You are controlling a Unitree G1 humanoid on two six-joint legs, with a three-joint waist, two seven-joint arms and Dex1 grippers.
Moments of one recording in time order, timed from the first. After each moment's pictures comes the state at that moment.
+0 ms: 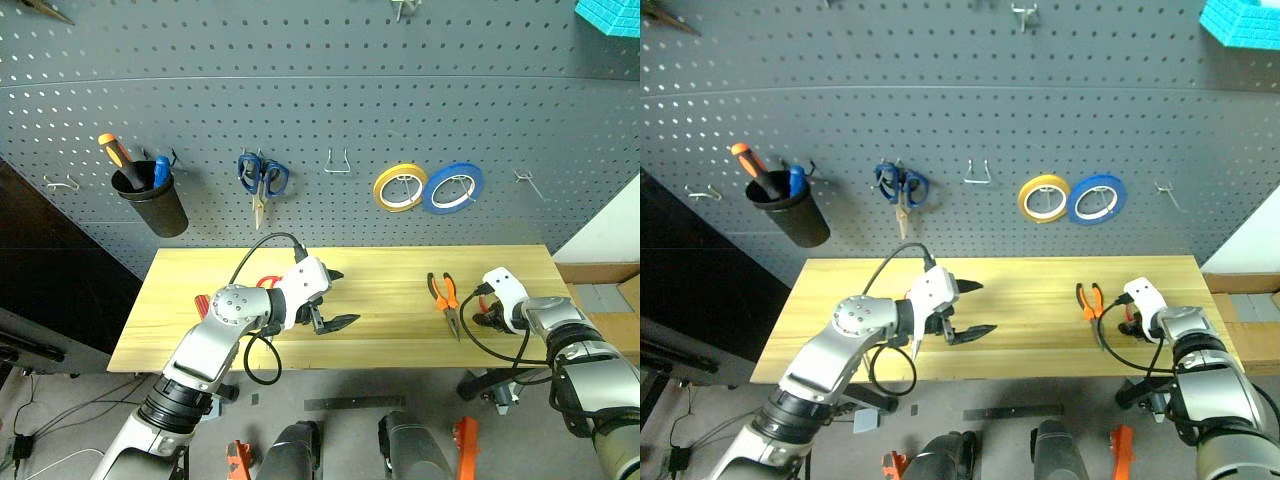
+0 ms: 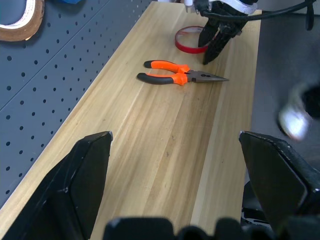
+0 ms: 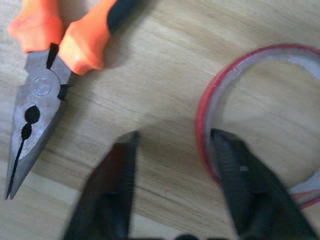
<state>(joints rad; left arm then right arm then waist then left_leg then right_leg) -0.36 0.49 -0.28 -0.16 -0.11 0.36 -0.89 -0.76 -0.57 0.13 1.23 -0.15 0.28 0.68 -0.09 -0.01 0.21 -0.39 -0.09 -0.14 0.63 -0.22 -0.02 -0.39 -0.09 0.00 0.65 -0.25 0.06</state>
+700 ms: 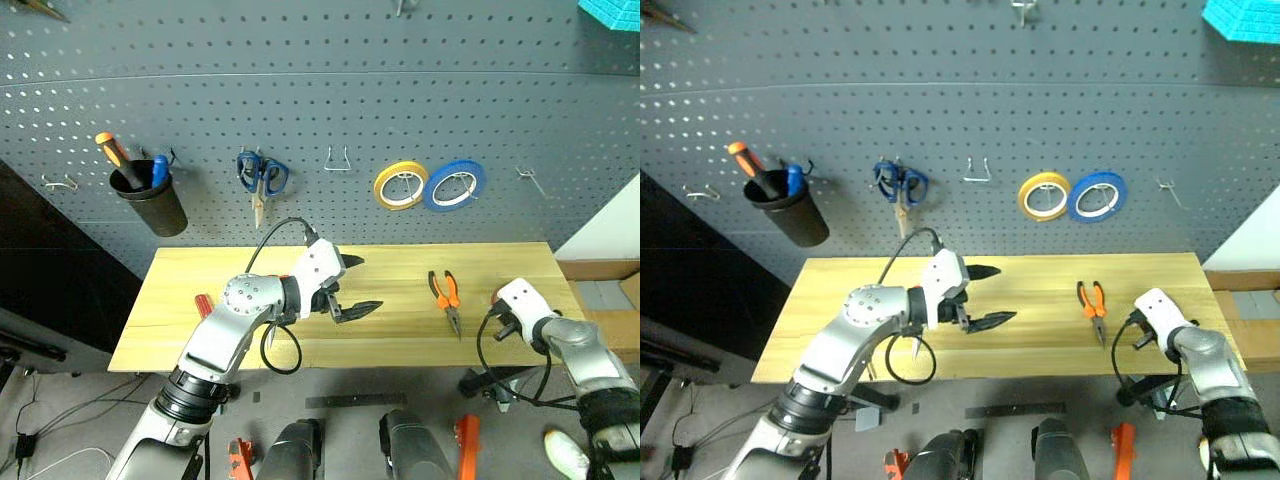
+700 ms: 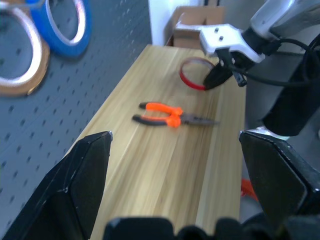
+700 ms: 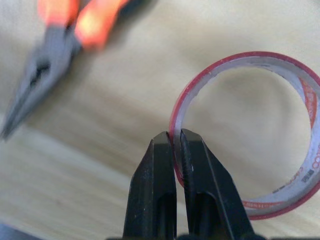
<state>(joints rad) -0.43 0.39 -0.27 -0.19 -0.20 0.41 -0.87 -0.18 -0.66 -0.07 0.14 -0.13 0.46 0.53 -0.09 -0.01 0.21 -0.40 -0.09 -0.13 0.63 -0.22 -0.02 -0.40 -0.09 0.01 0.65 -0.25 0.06</state>
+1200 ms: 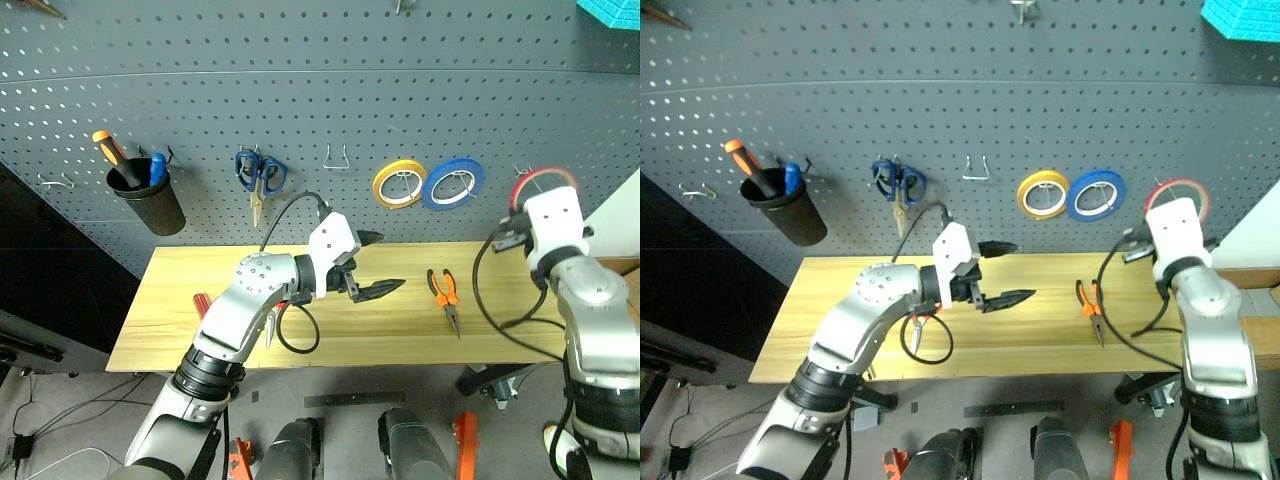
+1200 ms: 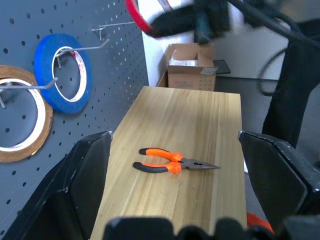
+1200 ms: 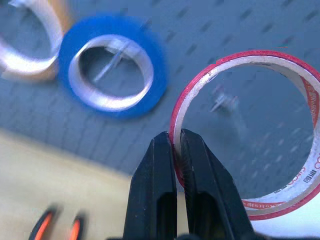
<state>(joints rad) -0.55 0.32 -0.27 -0.16 -0.24 0.41 -0.86 -0.40 -0.51 -0.22 -0.23 -0.09 0.60 0.29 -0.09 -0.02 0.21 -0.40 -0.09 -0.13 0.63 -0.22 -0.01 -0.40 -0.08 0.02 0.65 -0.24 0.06</state>
